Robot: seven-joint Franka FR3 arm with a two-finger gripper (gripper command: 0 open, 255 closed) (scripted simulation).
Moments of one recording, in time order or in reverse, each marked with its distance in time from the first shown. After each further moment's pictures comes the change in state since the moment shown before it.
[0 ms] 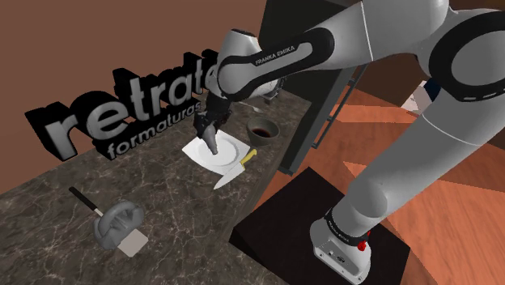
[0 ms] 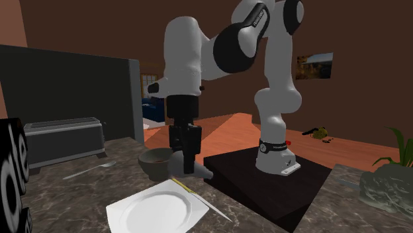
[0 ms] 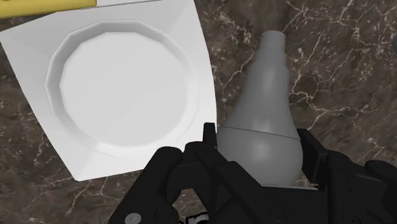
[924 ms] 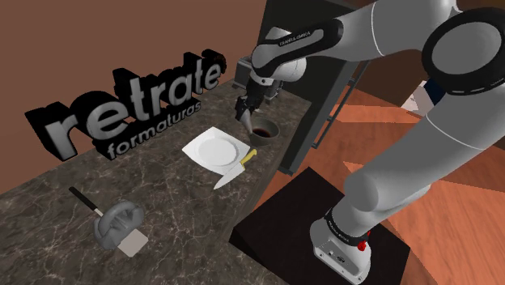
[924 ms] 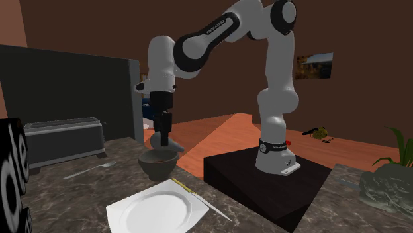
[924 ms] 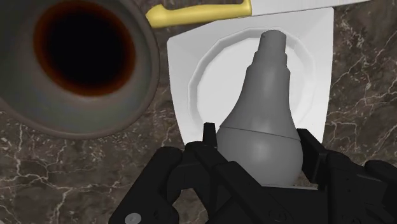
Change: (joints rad) arm -0.176 -0.040 -0.191 -0.014 0.053 -0.092 -0.394
